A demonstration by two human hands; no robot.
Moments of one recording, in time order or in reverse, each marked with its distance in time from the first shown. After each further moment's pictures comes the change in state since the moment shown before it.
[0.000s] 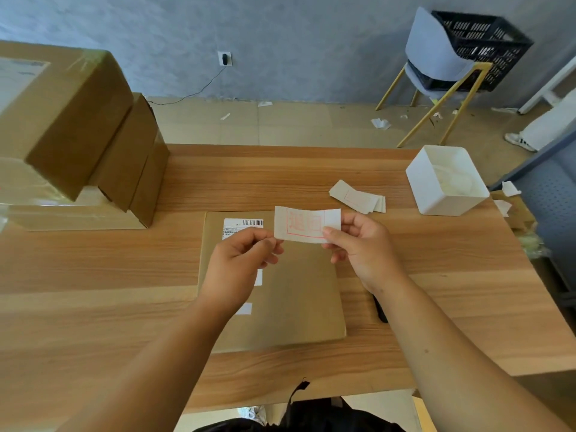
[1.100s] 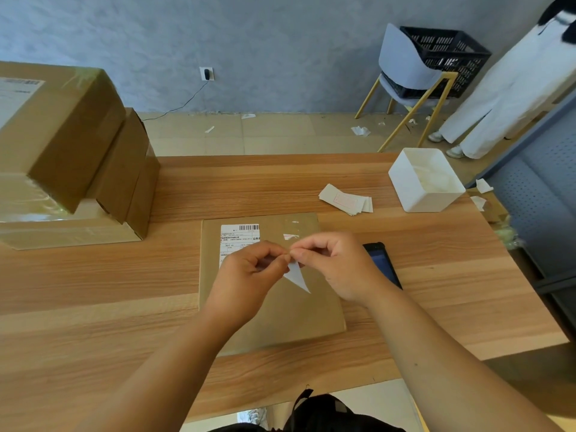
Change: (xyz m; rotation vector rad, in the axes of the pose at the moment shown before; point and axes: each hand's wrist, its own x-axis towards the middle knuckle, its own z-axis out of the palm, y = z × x) left_hand -0.018 0.001 -0.003 0.206 -0.160 0.124; right_hand -0.040 -0.020 0.030 -0.343 -0.229 -0.148
